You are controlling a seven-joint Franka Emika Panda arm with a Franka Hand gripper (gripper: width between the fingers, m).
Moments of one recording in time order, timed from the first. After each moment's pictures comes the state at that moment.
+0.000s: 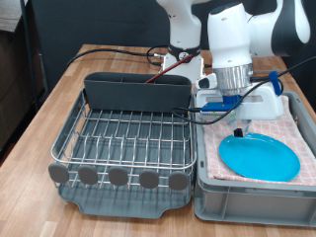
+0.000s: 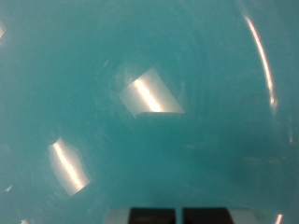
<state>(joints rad) 0.61 0.27 -0.25 -2.39 1.17 3.00 0.65</state>
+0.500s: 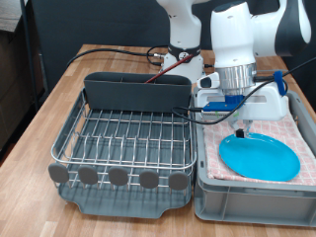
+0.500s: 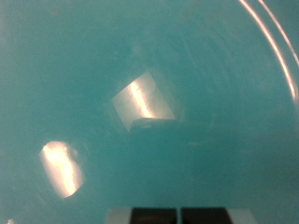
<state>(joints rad) 0.67 0.27 -0.33 -2.38 0.94 2.98 0.82</state>
